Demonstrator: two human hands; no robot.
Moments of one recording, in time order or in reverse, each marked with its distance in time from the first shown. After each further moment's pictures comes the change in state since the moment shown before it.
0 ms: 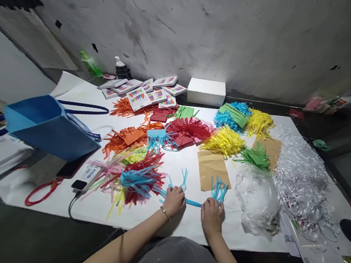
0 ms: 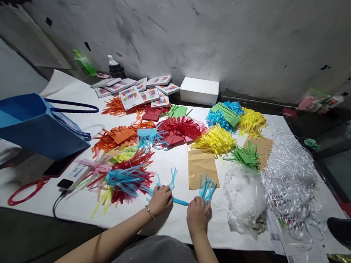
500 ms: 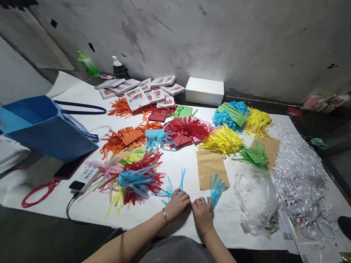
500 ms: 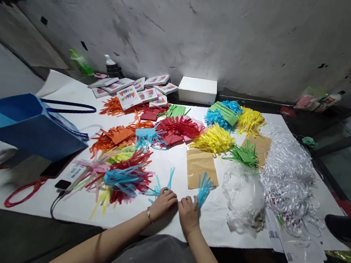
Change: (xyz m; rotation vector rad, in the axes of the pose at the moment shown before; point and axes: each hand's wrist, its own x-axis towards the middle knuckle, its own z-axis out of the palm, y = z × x) left_hand -0.003 0.004 0.020 -0.057 -0.023 0.307; right_hand 0.003 -0.013 0.016 0.039 -0.051 -0.295
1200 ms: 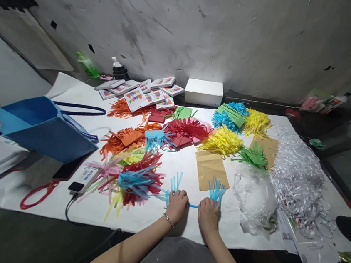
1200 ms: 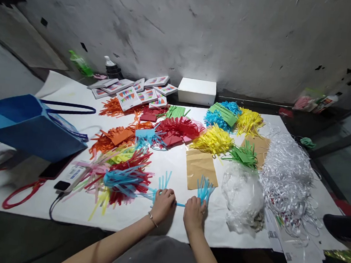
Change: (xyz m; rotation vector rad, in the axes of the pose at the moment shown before) left_hand 0.004 0.026 -0.012 0.015 0.063 -0.324; right_hand -0.001 0.005 -0.012 -0.108 -0.008 0.251
